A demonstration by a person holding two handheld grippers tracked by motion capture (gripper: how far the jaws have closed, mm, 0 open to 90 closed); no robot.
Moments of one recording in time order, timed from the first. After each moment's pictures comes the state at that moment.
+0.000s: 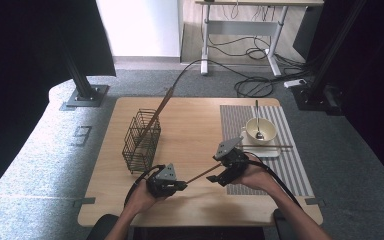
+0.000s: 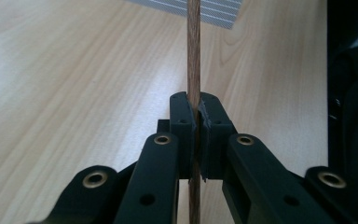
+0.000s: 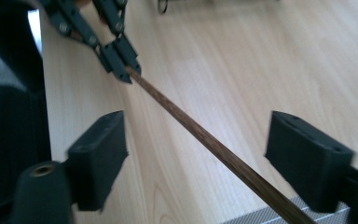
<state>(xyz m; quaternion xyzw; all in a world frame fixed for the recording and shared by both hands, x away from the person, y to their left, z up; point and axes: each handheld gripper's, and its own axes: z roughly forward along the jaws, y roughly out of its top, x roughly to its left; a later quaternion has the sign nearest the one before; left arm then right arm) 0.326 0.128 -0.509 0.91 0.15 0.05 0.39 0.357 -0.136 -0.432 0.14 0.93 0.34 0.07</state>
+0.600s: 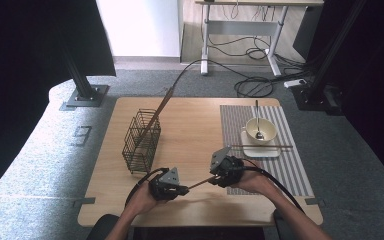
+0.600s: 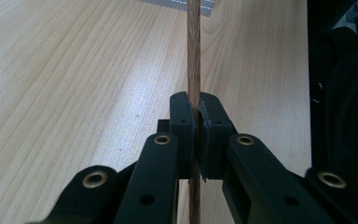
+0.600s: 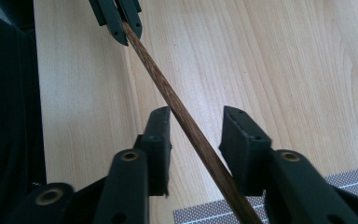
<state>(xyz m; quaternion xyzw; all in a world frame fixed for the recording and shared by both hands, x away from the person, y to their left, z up) 0.323 0.122 -0.512 0.92 0.12 0.03 0.38 0.352 -0.125 -0.450 0.09 0.96 0.26 0.07</state>
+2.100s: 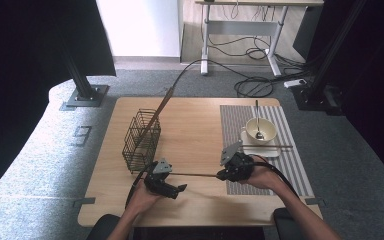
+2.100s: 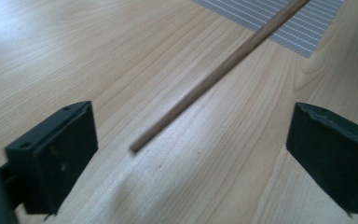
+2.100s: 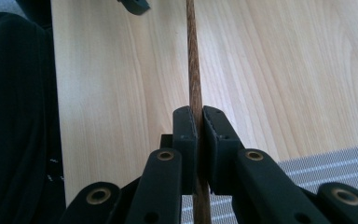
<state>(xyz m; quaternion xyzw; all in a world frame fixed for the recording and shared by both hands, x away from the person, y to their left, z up) 0.340 0.138 -0.527 0.85 0.30 0.10 0.42 0.358 -0.153 -0.441 0.10 0.96 0.27 0.04</state>
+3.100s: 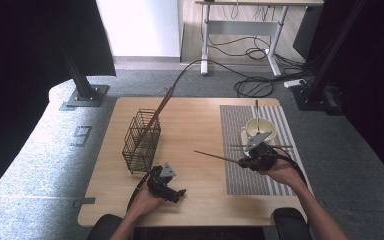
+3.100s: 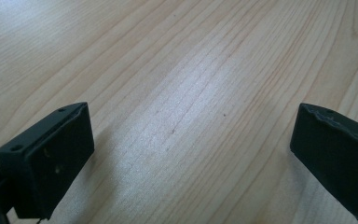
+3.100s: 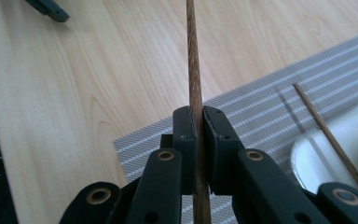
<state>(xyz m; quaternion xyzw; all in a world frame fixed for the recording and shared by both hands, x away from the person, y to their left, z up) 0.344 0.131 -0.558 0.88 0.30 0.11 0.35 0.380 -0.224 -0.439 0.21 0.93 0.28 0.09</state>
